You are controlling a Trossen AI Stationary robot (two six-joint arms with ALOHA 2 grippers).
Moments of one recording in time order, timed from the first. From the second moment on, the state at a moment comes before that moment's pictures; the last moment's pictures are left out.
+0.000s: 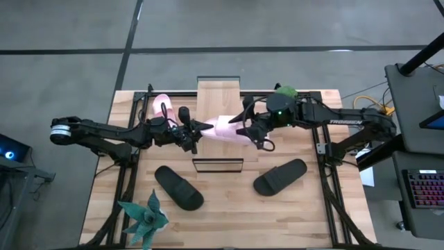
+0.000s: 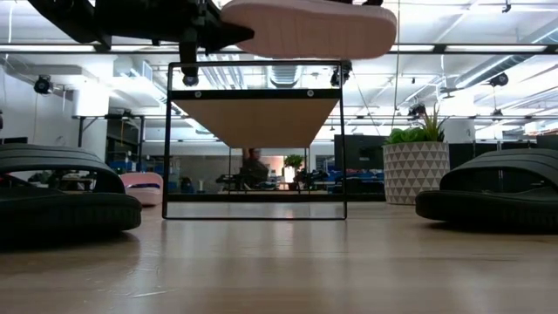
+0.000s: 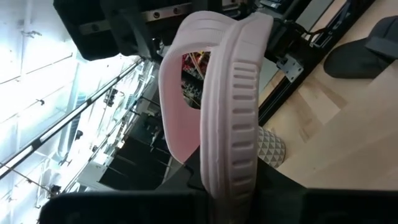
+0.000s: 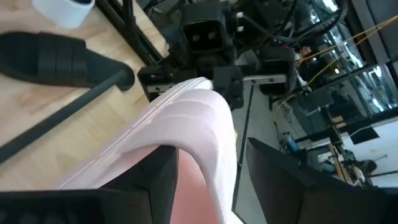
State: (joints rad) left arm 0.07 1.14 0.59 0.64 -0.16 1.06; right arm -0.09 1.38 1.28 -0.27 -0.12 -0.97
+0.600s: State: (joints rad) left arm 0.07 1.11 0.59 0.62 -0.25 0.90; right arm -0.09 1.42 1.28 -0.22 -0.02 -1.15
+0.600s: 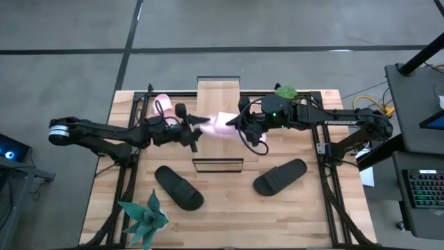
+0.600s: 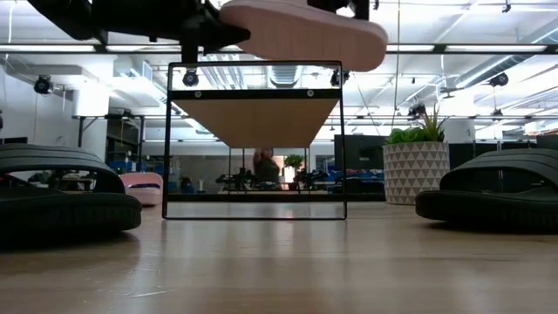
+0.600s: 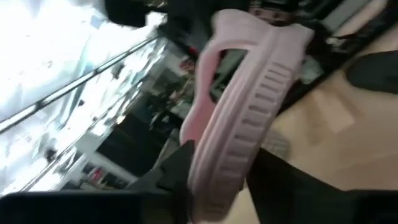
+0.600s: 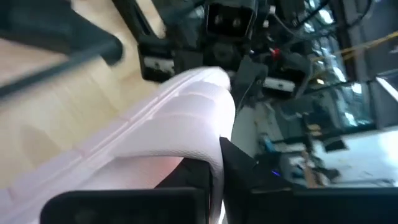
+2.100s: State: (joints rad) left arm 0.07 0.56 0.57 0.19 -0.30 0.50; right arm -0.53 2.03 2.05 -0.64 -0.31 -1.63
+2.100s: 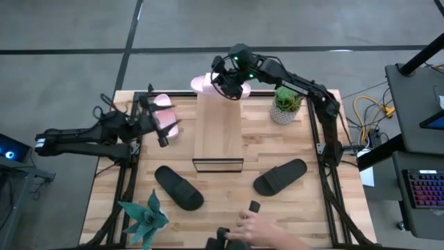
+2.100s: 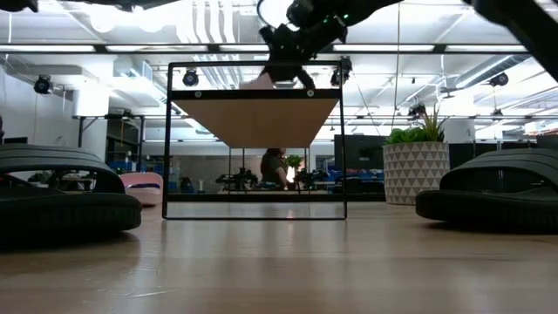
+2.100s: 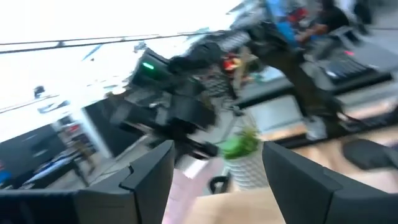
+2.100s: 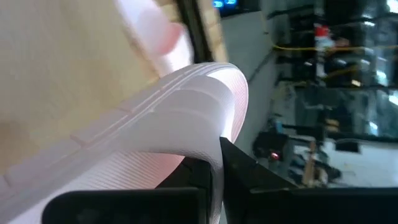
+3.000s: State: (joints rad) left arm 0.07 0.37 0.55 0.11 -0.35 0.45; right arm -0.54 2.16 2.10 -0.66 -0.34 -1.75
